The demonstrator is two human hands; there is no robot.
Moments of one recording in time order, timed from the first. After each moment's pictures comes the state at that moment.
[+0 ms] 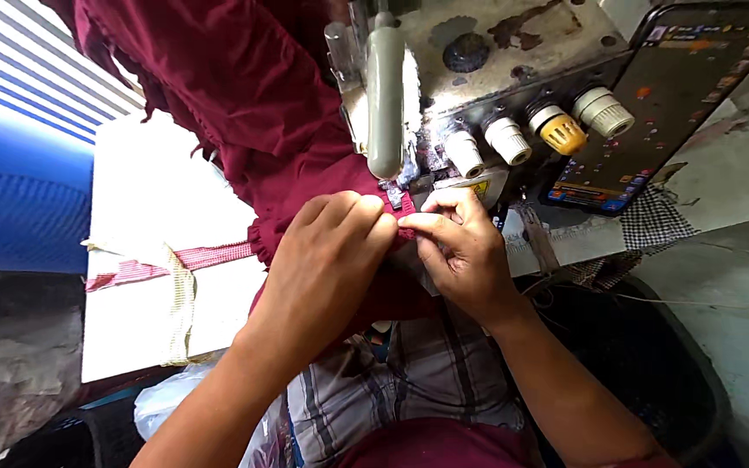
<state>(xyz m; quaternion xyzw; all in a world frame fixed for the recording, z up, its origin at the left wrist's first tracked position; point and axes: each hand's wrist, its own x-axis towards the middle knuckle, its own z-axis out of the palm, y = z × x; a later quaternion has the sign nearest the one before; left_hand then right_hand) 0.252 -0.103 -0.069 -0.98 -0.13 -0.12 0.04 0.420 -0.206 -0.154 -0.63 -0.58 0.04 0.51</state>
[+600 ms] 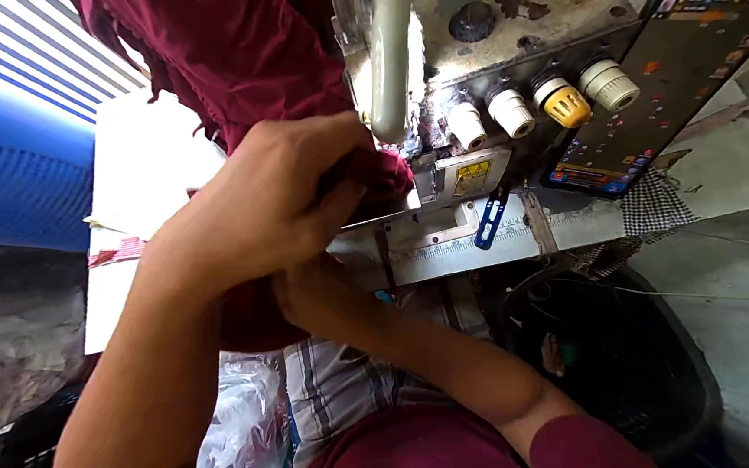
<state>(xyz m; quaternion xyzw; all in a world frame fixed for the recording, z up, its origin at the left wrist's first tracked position) 0.246 -0.066 -0.007 -0.98 -0.12 -0.10 -0.15 0.268 -0.163 -0.148 -0.58 -0.65 0.21 0.44</state>
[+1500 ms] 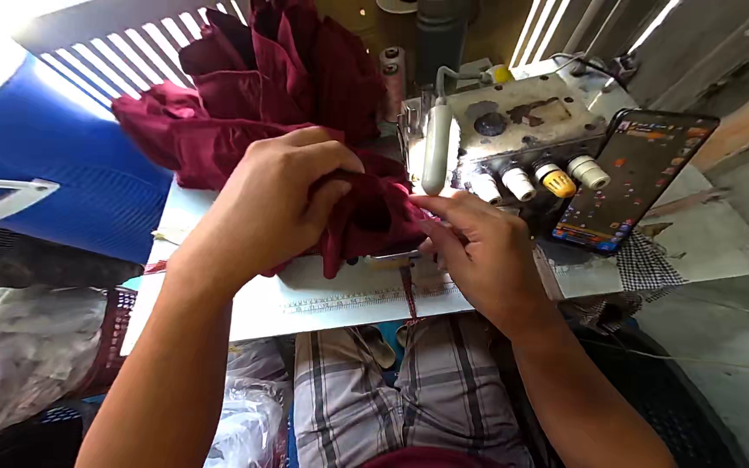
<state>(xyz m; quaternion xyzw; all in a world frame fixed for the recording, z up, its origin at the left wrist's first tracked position) 0.205 -0.046 0.024 -0.97 -0.14 -0.20 -0.06 0.402 -0.197 -0.070 -0.62 -0.61 0.07 0.49</state>
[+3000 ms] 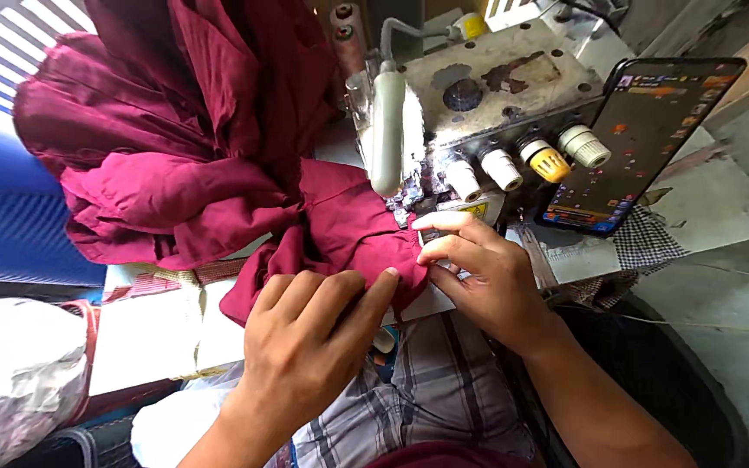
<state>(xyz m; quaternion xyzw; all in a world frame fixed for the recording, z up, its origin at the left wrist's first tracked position) 0.208 -0.138 -0.067 -0.94 -0.18 -0.29 0.05 0.432 -0.215 -0.125 -0.59 -0.64 0.05 0.48</state>
